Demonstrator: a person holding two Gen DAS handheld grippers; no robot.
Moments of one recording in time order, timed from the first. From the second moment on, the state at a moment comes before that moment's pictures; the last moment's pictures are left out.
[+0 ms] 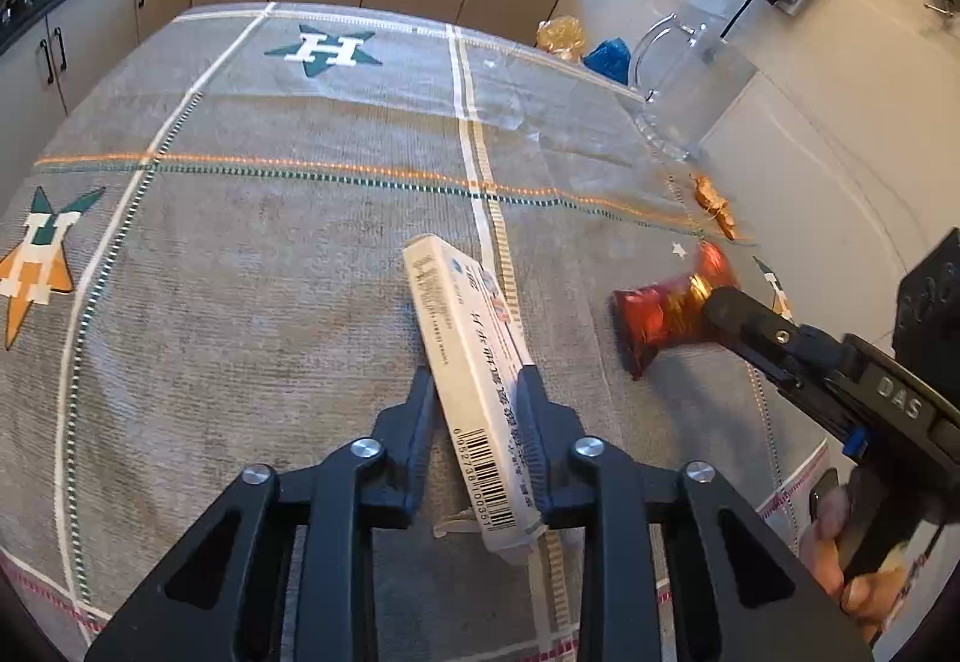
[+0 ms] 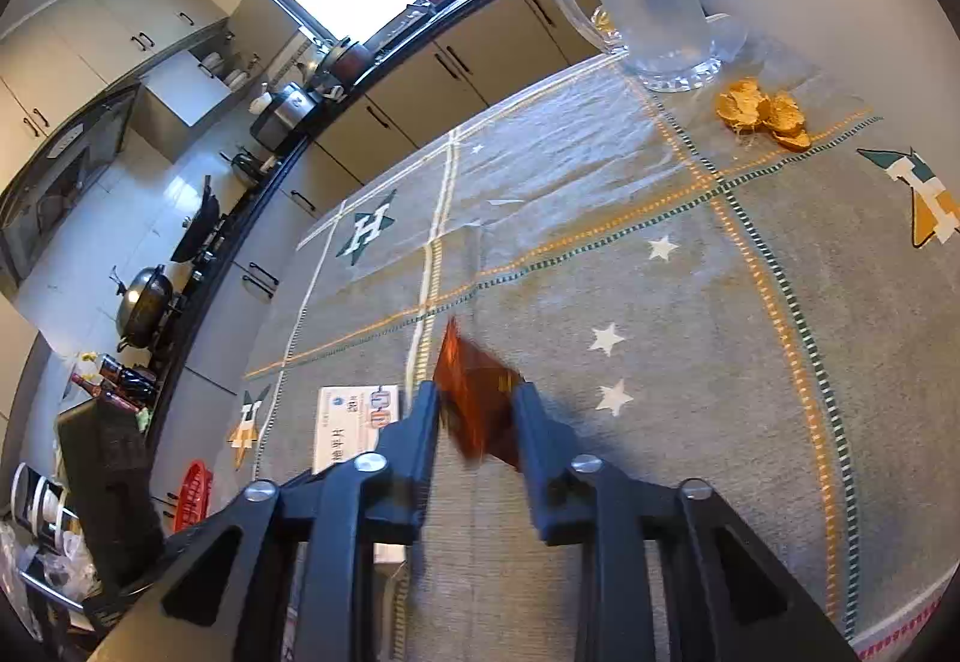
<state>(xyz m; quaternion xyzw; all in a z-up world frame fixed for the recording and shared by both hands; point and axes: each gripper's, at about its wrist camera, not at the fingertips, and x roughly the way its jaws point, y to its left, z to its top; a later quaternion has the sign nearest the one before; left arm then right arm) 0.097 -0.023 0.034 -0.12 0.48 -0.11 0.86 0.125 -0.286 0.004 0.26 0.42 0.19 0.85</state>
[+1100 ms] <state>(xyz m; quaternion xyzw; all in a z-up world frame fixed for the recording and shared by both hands) 0.032 0.021 0.069 -0.08 0.39 -0.06 0.92 0.084 -0.229 0.043 0.15 0.30 0.28 0.90</state>
